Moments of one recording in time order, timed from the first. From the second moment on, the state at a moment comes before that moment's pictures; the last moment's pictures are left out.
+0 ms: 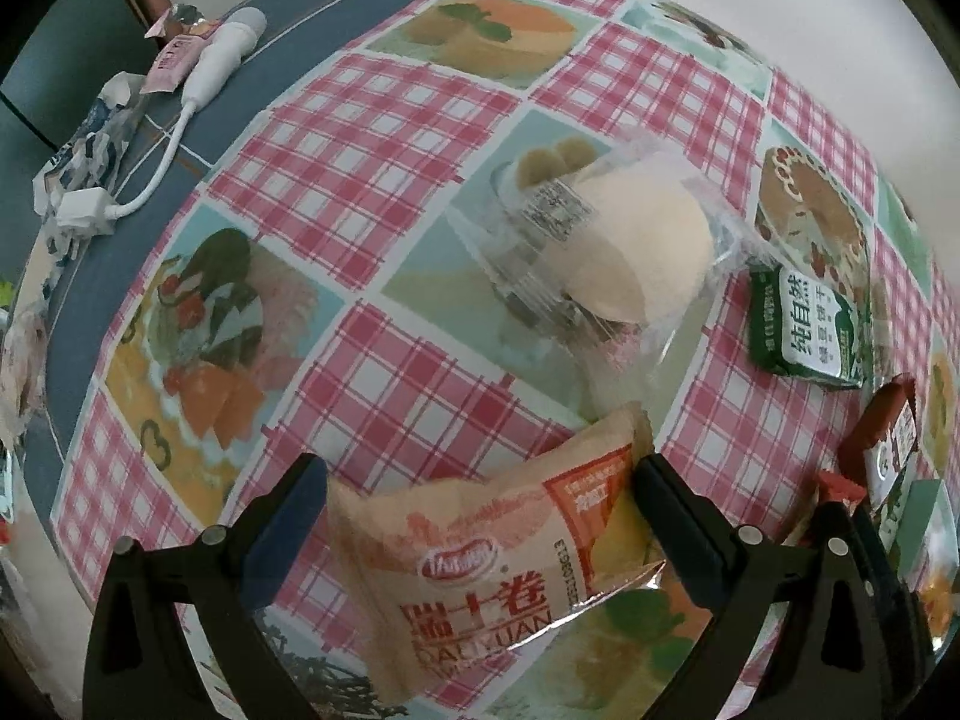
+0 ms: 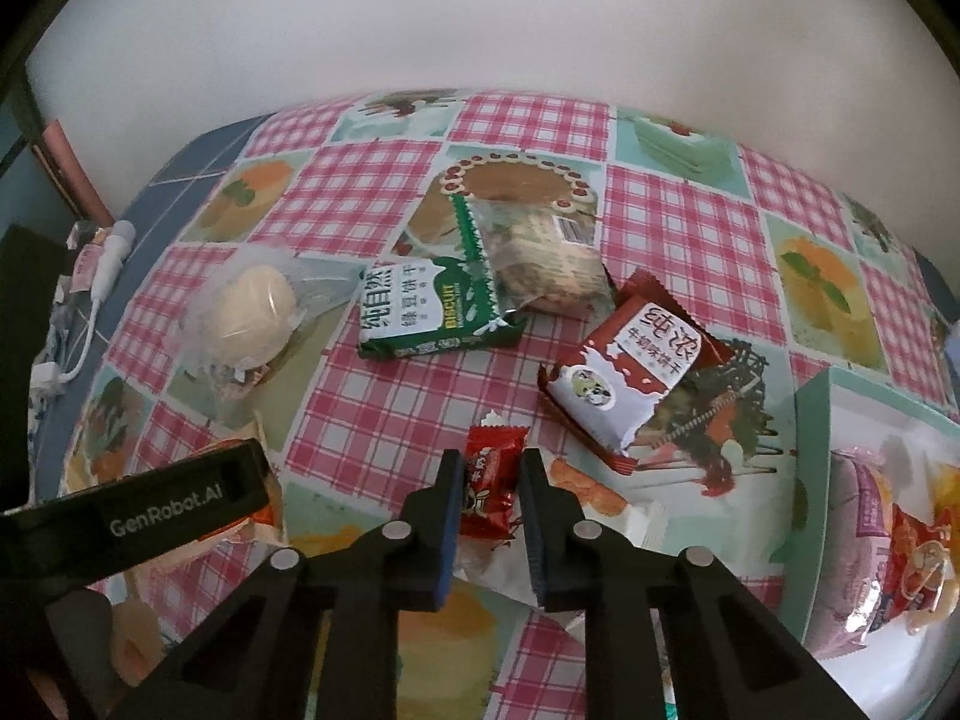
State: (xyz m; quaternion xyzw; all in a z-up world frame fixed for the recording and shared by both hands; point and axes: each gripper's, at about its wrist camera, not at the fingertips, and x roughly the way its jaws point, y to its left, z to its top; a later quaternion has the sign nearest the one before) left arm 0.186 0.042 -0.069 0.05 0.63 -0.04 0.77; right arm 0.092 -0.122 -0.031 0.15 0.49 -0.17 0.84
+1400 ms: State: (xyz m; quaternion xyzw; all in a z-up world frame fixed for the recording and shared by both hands) left arm 0.107 -0.015 0.042 0.06 0.54 -0.16 0.82; right arm -0.029 -0.158 0.041 0.24 0.45 -0.24 0.83
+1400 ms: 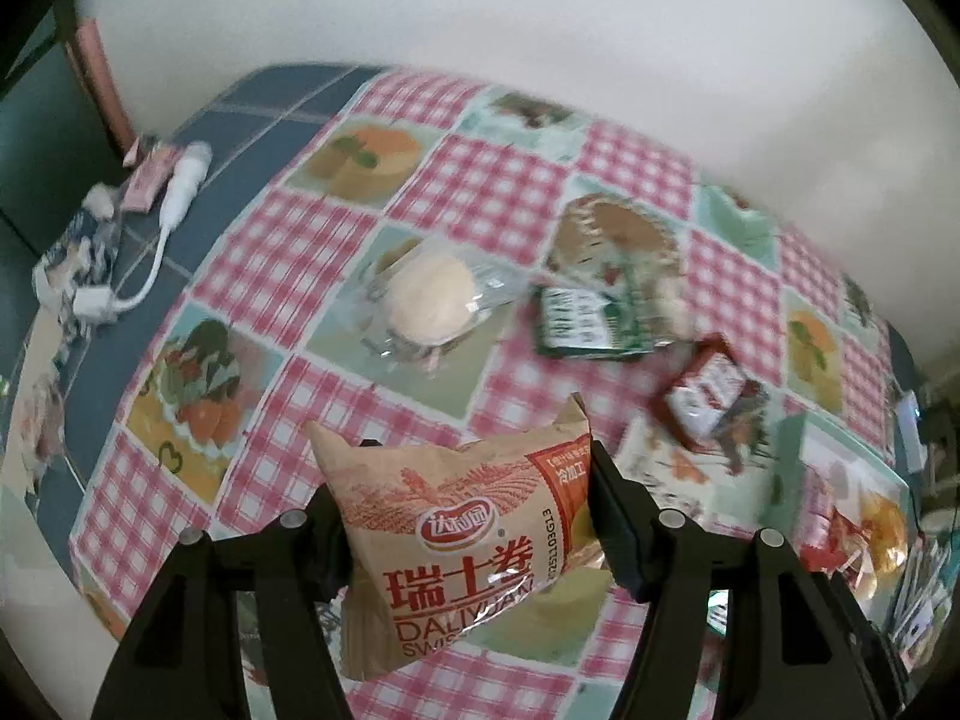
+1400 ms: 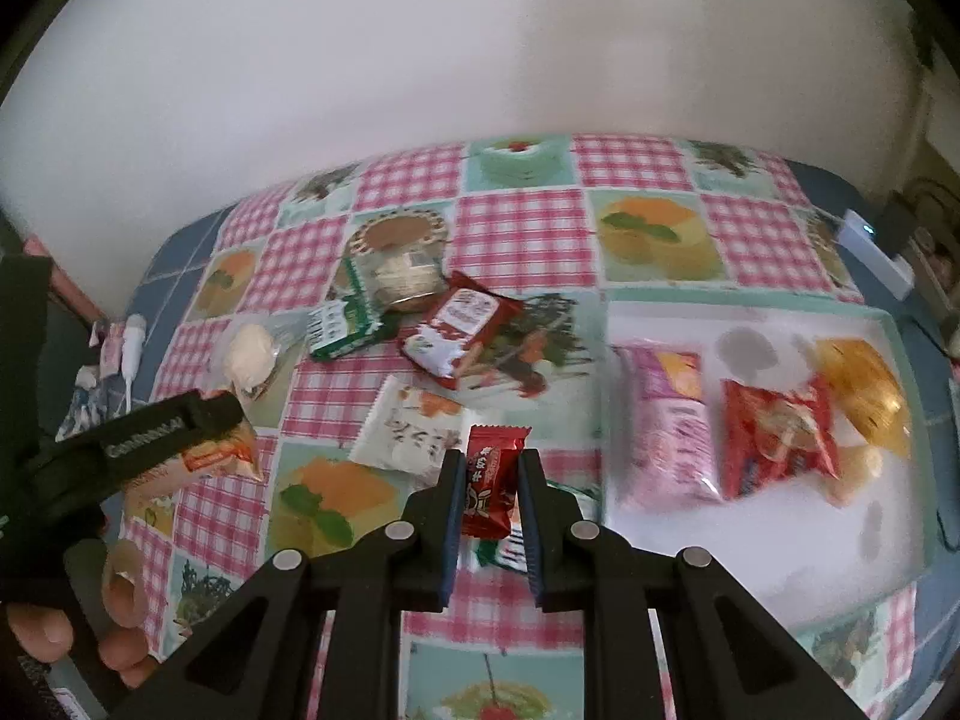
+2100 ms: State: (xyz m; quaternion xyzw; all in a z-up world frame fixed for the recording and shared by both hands) left arm 0.001 -0.138 0.059 0.14 0.53 -0.32 0.77; right arm -0.170 -0.273 0.035 0.36 0.40 -0.40 0.74
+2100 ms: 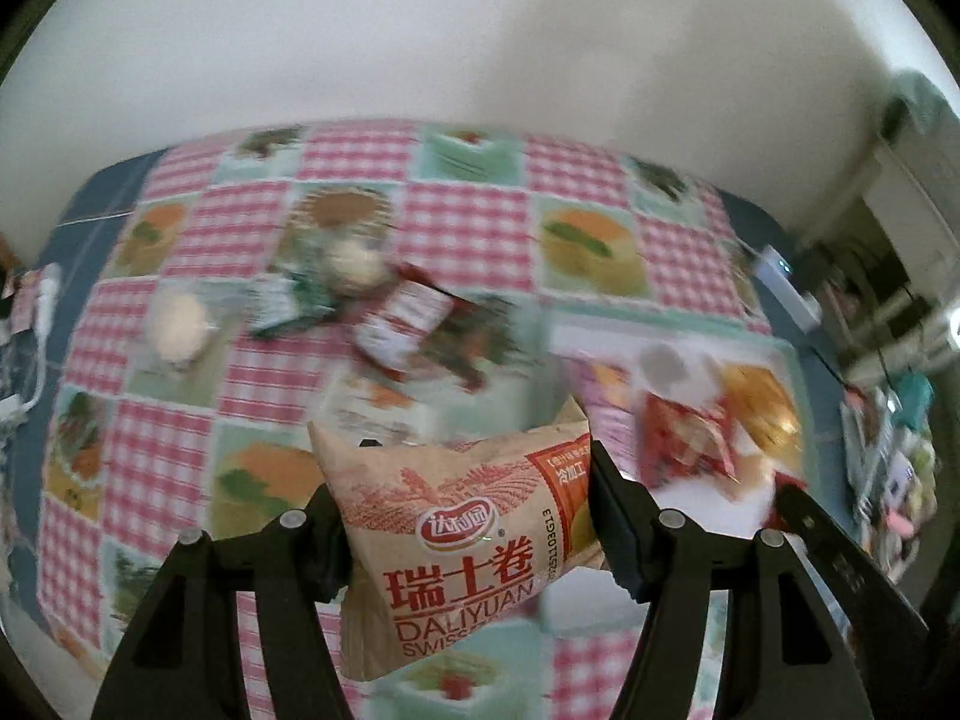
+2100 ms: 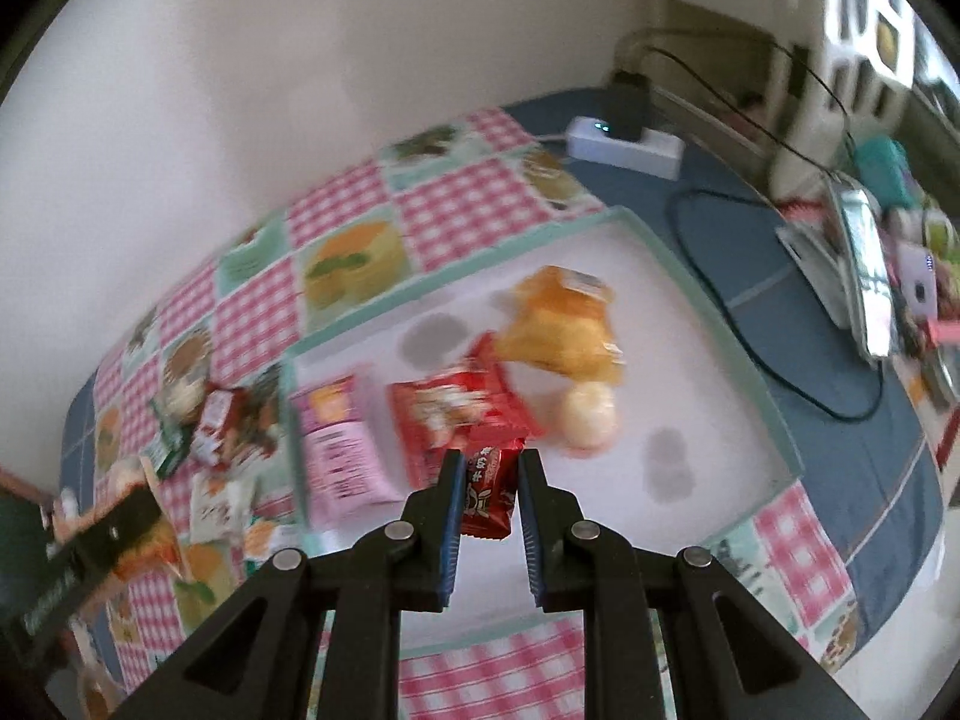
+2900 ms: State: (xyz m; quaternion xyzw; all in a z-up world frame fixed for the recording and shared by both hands) left arm -0.037 -0.187 0.017 0.19 0.56 -0.32 0.74; right arm -0.207 -0.309 0.002 0.43 0.41 -0.43 0.68
